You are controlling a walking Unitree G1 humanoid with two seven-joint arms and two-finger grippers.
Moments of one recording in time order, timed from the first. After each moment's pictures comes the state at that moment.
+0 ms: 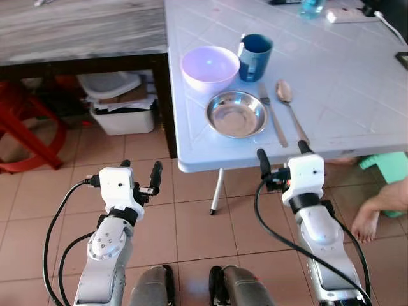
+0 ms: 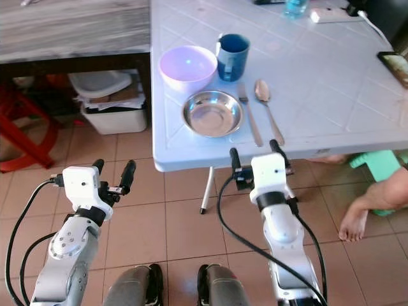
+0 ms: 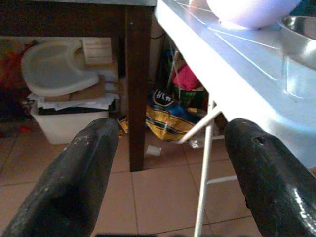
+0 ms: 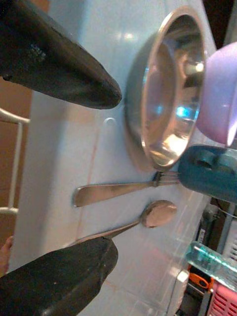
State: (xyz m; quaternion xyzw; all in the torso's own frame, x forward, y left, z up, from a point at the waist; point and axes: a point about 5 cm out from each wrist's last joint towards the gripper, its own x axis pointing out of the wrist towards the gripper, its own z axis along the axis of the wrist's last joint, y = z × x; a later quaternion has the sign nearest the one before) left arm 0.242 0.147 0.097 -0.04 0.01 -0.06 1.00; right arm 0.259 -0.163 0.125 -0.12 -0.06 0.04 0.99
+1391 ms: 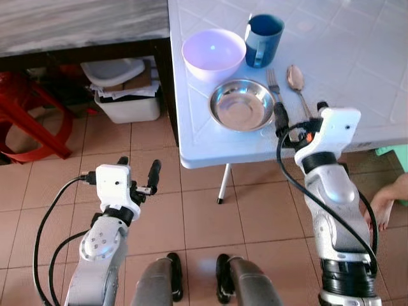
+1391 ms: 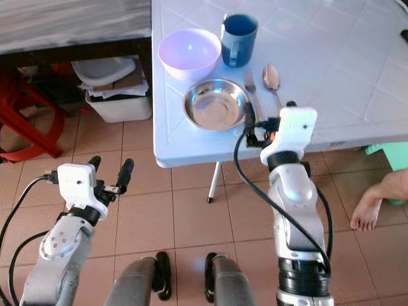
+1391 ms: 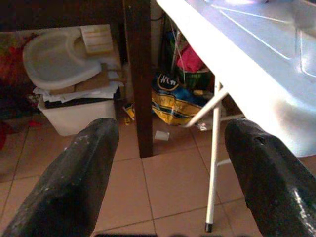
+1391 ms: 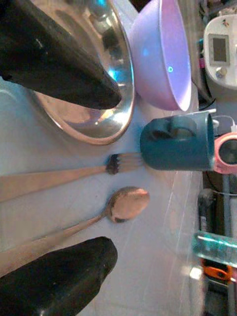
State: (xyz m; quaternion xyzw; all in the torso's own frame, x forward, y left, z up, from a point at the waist) left arm 0.236 0.151 0.110 -0.02 0.01 -0.08 1.00; right arm 0.294 -0.168 0.186 0.01 -0.10 0.02 0.99
